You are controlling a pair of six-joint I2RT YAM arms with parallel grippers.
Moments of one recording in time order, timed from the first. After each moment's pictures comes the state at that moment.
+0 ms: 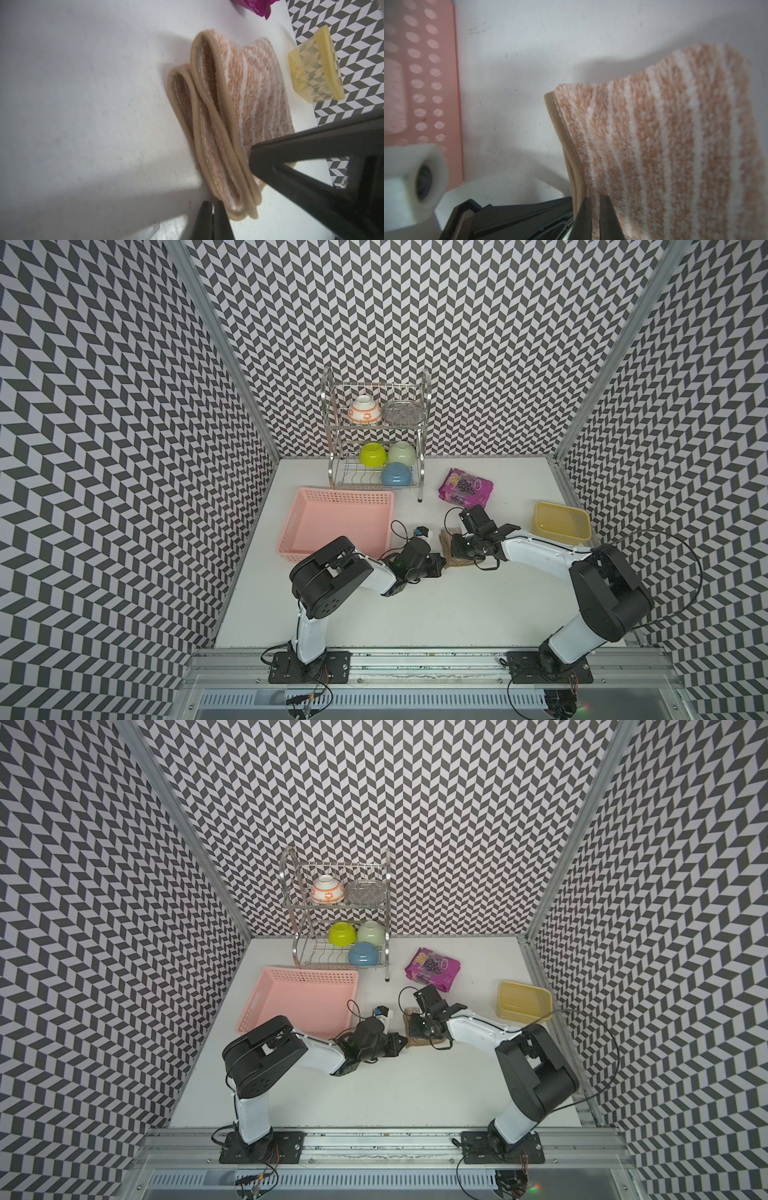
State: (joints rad) left arm -0.88 1.93 0.77 0.57 0.11 -0.83; right arm 0.55 1.62 0.91 -0.35 -0.13 0.61
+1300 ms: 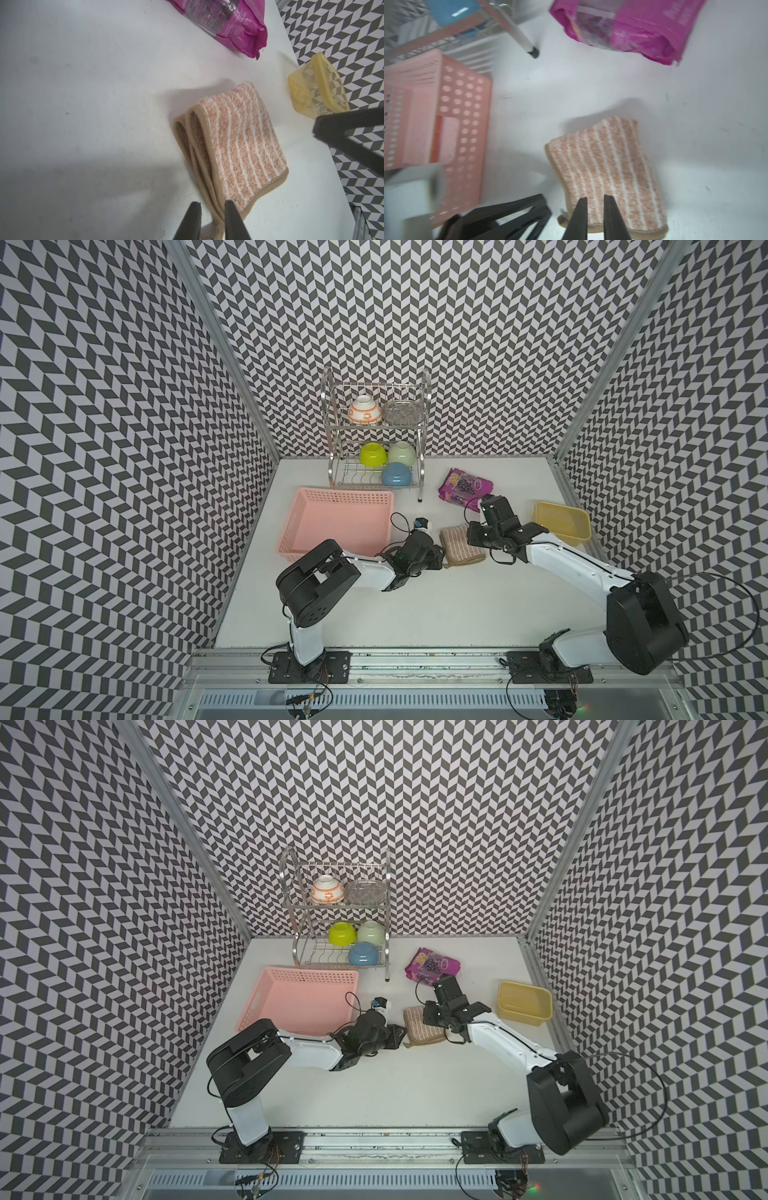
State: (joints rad) left arm -0.89 1.82 0.83 0.41 -0.04 -0.76; right arm 0.41 1.42 0.86 -0.39 -0.01 0.55
